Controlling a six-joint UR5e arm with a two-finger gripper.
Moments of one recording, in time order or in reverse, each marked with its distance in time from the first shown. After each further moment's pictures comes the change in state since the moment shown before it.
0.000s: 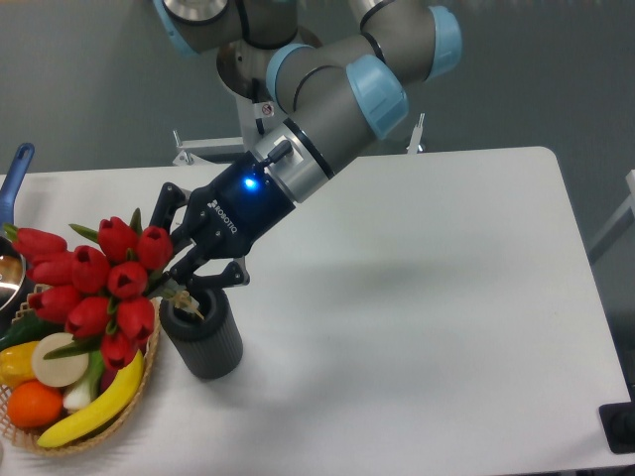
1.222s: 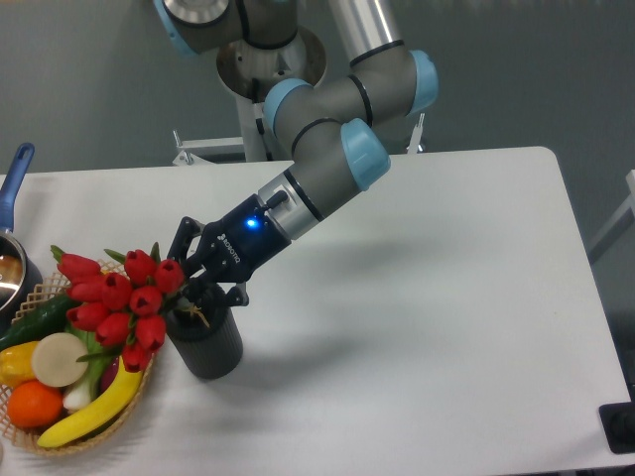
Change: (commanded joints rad) arm 0.003 -0.037 -0.210 0.000 0.009 0.276
